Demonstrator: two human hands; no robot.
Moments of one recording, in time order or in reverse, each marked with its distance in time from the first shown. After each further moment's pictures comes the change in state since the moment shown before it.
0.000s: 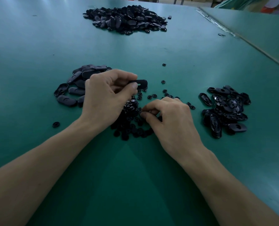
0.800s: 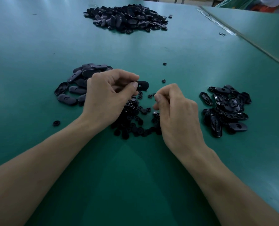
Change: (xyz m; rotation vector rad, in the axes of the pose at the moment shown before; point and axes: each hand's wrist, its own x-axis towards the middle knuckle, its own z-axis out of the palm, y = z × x) left_hand 0.000 -0.002 -0.001 0.006 -0.026 0.030; right_hand 0.000 -0.004 -0.002 0.169 0.173 0.033
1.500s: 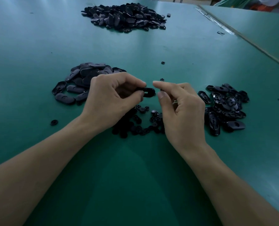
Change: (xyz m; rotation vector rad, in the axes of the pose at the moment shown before) left_hand -0.008 0.011 0.000 0.057 -0.120 0.091; right_hand 0.001 0.005 -0.003 0.123 0.164 -0.016
